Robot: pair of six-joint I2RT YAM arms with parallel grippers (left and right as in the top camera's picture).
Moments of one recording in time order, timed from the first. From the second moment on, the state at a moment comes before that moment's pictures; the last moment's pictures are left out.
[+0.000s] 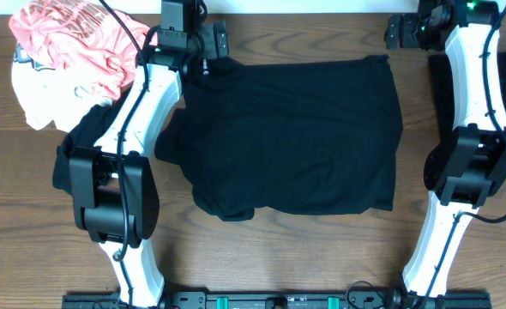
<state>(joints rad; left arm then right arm) -0.18 2.02 1.68 -0.37 -0.03 -0.20 -0.11 2.32 2.30 -1.01 -0.11 -0.06</state>
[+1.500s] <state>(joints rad) -0.18 1.44 1.58 -1.54 -0.03 -0.34 -0.08 1.45 1.91 -1.67 -0.14 0.07</state>
